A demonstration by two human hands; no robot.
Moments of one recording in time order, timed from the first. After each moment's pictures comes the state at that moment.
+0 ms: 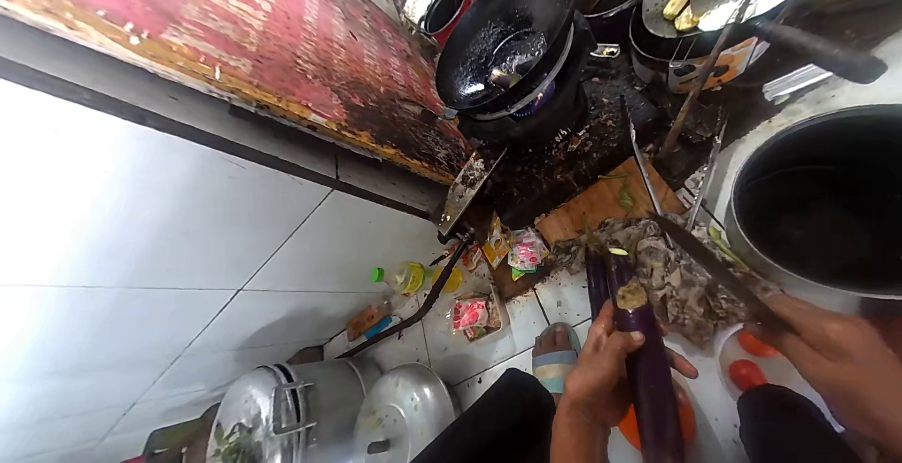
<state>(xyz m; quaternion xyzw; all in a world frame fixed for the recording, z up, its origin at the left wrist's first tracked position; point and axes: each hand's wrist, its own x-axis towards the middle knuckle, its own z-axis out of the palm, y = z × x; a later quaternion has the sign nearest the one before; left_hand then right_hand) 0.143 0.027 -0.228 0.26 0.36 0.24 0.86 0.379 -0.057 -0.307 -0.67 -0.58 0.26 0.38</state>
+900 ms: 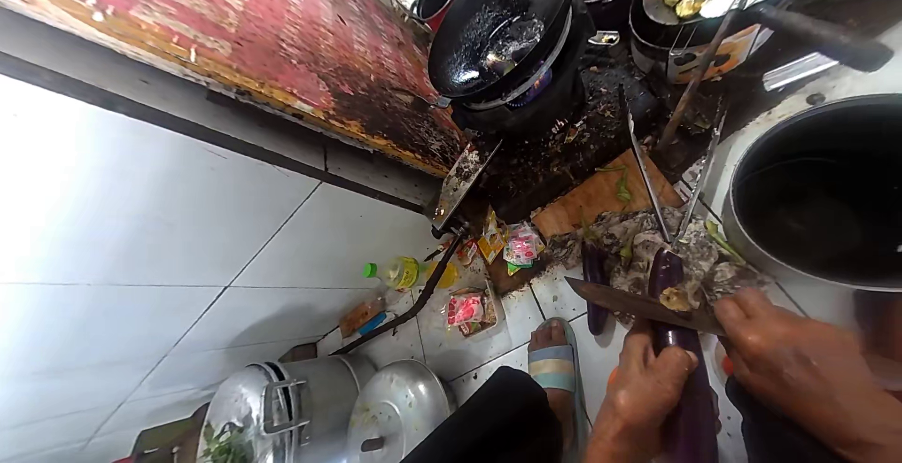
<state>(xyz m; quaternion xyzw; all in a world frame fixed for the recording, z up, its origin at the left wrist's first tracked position) 0.184 0.003 -0.204 0.32 0.52 0.15 0.78 0.342 -0.045 -0.285 -0.68 -0.69 0.02 0.23</state>
